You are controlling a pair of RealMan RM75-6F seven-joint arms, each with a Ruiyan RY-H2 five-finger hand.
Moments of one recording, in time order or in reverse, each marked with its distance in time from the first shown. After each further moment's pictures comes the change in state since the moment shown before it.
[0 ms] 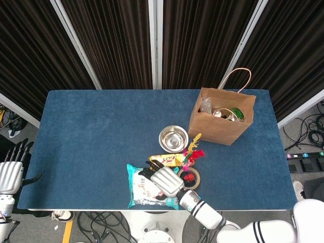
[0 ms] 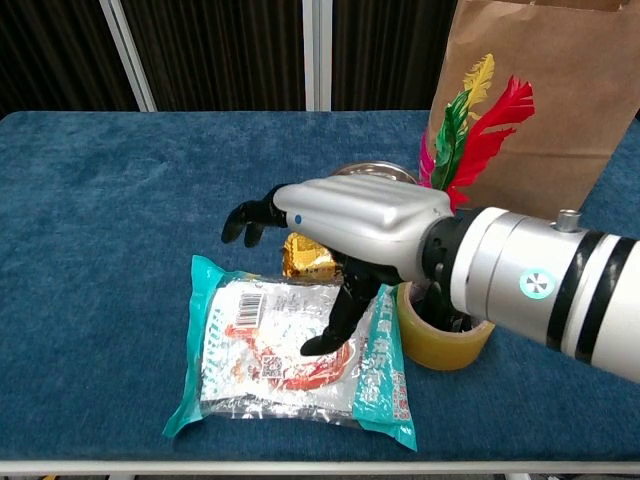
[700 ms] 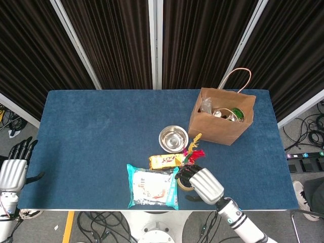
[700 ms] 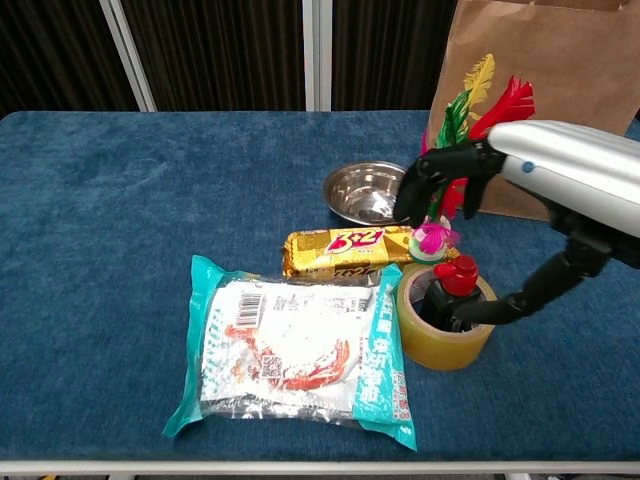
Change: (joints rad) left arm -0.018 0.012 -0.005 -0.052 -0.001 -0.015 0.068; right arm -0.272 0.263 -0.147 -0.028 -0.531 0.250 0.356
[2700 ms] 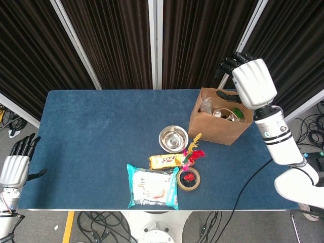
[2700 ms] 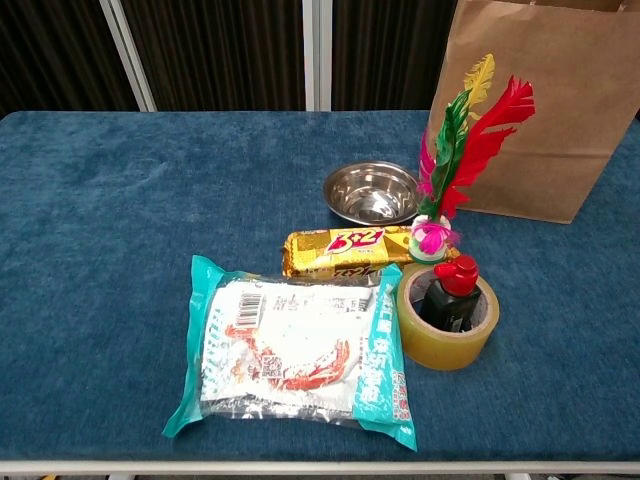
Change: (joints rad) left arm -0.029 0.029 -0.013 -0.059 -0.003 -0.029 0.041; right arm 0.380 0.496 0.447 0.139 0.395 0.015 0.182
